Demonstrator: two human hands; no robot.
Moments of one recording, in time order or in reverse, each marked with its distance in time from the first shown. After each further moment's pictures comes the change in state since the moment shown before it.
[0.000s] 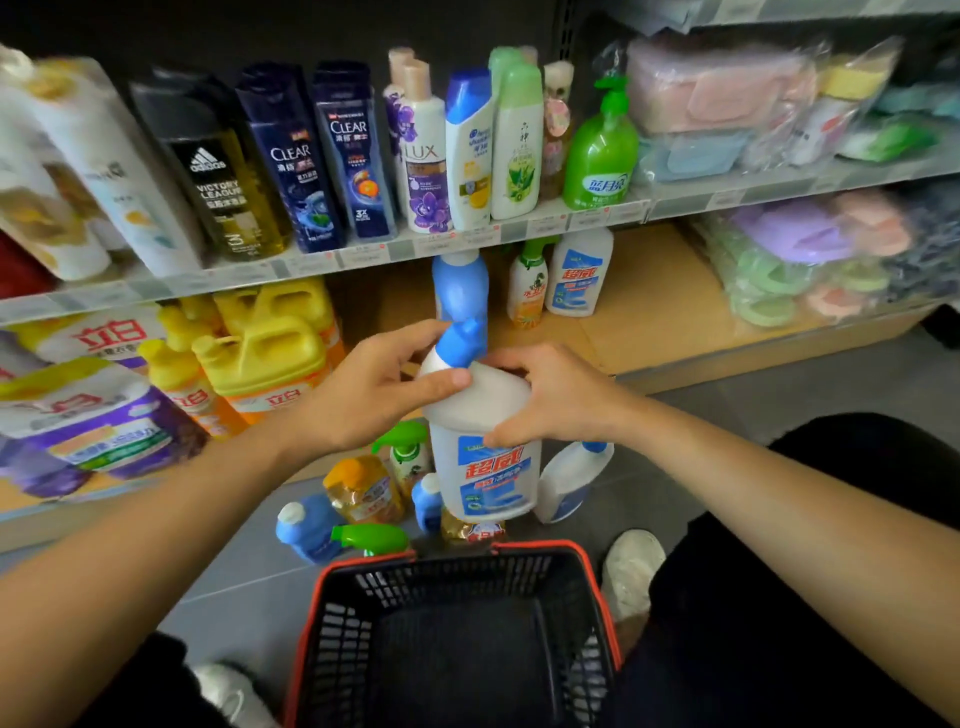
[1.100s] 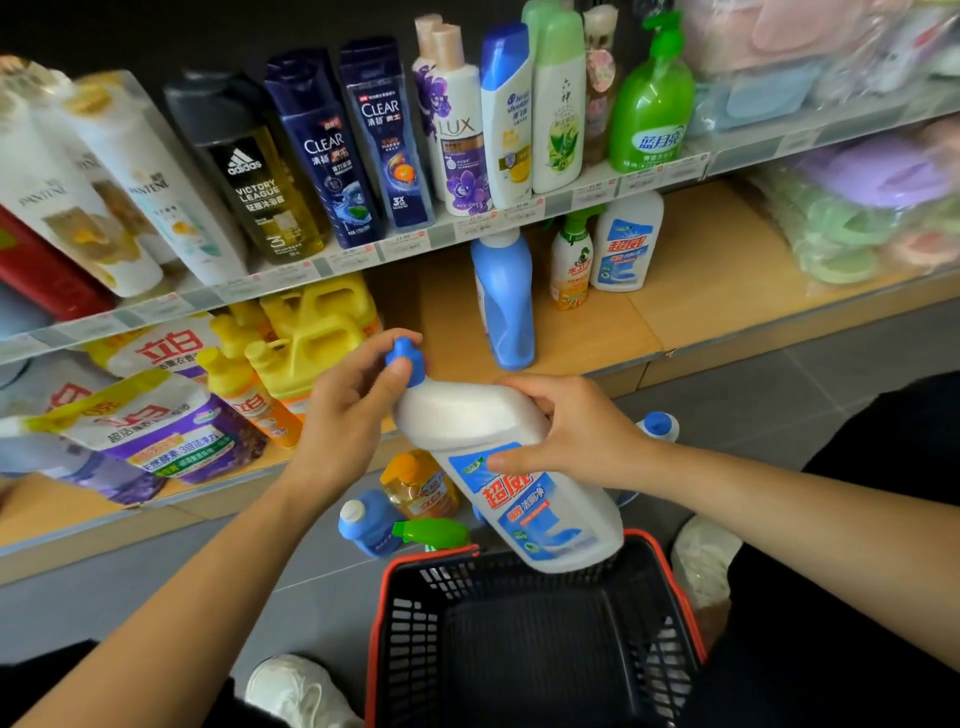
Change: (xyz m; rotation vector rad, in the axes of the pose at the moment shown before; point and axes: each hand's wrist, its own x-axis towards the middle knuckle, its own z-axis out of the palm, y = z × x) left_hand -0.050 -0.046 -0.025 -0.048 0.453 -0.073; right_hand -0.005 0.001 0.070 0.385 0.057 -0.026
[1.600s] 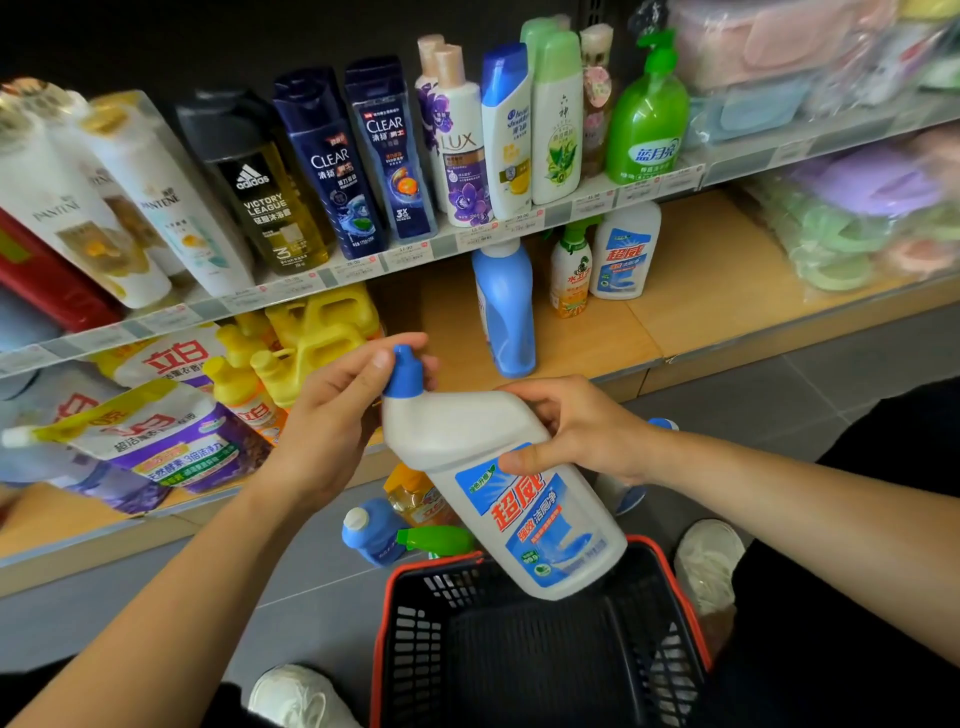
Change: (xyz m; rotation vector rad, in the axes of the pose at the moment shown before) left_hand 0.000 0.017 -0.010 -0.357 -0.110 -0.109; right_hand 0.005 0.001 -0.011 0.333 -0.210 0.091
